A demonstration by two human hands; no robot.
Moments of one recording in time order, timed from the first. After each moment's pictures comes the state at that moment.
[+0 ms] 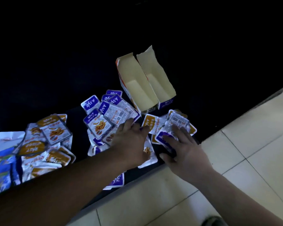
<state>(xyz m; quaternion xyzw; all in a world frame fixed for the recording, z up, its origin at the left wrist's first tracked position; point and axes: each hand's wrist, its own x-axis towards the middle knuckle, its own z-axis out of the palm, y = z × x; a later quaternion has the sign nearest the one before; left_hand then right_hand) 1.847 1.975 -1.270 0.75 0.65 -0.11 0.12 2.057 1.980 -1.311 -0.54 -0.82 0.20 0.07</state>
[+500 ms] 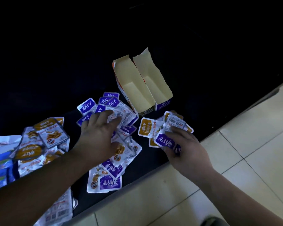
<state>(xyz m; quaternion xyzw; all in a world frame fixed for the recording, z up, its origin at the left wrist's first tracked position) 1.777 1.960 -1.257 0.71 0.70 0.03 0.04 2.066 1.987 -1.312 -0.56 -0.77 0.24 0.21</state>
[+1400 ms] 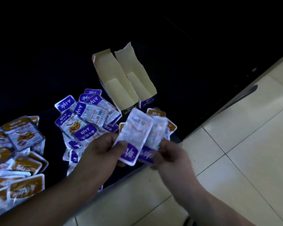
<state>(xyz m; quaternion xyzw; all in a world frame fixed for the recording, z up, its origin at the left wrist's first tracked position) 1.868 1.927 -1.233 0.33 0.72 0.37 0.49 2.049 1.945 -1.264 -0.62 -0.47 0.56 0.28</state>
